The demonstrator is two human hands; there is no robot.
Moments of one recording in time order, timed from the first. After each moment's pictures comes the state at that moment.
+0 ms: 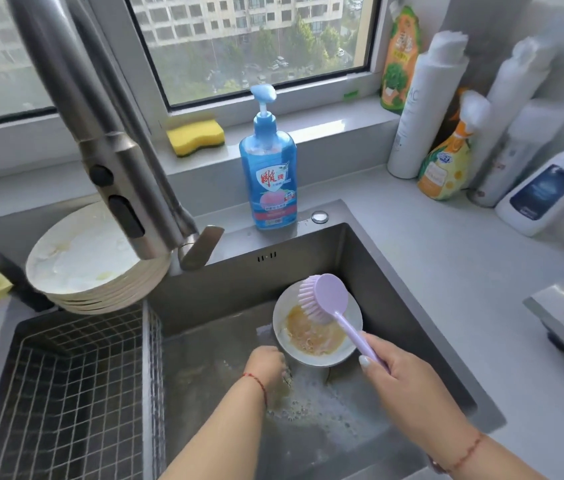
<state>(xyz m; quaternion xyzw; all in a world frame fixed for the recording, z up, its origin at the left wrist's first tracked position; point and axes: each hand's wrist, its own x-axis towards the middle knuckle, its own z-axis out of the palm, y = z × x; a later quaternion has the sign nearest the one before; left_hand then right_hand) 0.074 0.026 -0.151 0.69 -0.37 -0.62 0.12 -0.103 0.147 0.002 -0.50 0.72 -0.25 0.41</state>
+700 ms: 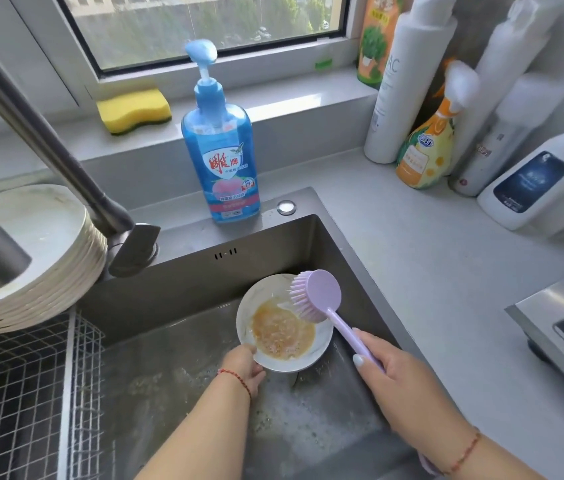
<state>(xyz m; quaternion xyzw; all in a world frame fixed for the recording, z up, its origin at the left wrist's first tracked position) 0.025 0.005 -0.194 0.71 -0.08 -0.66 0.25 -0.153 0.128 -0.019 -0.46 0.73 -0.26 0.43</state>
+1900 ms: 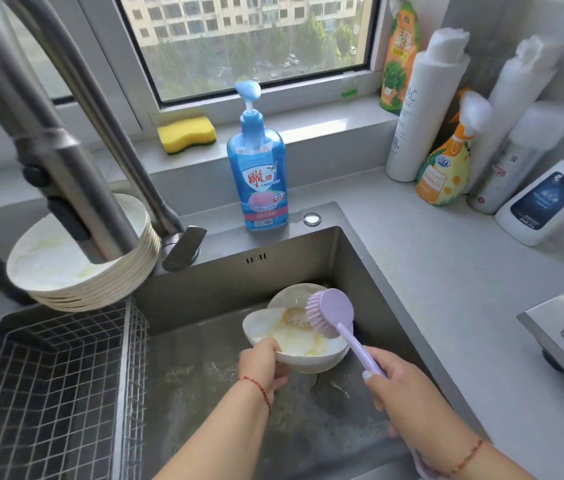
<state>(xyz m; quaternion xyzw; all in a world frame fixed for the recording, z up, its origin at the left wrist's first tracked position) 0.033 0.040 -0.119 0.69 -0.15 -0.64 0.29 -0.138 0.141 -0.010 -0.41 0.72 -0.25 0.50</state>
